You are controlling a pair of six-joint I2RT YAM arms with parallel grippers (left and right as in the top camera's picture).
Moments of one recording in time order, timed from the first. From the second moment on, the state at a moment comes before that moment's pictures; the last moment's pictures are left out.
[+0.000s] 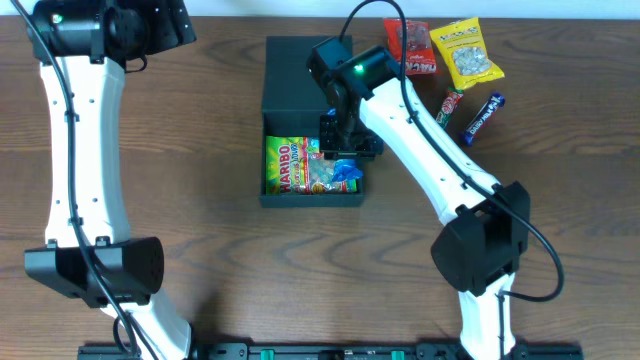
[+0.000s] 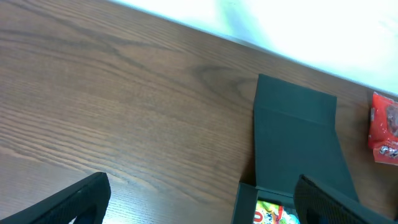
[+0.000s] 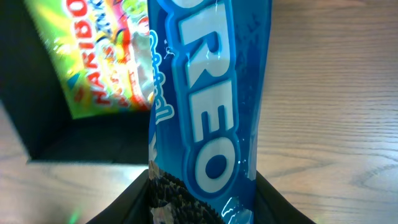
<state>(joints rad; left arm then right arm) 0.04 1.91 2.24 -1.21 0.03 -0.26 0.57 2.13 2.06 -1.47 -0.04 0.61</state>
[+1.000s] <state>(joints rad) 0.04 1.91 2.24 -1.21 0.04 -0.27 0.57 2.11 2.01 -1.39 -0.02 0.57</state>
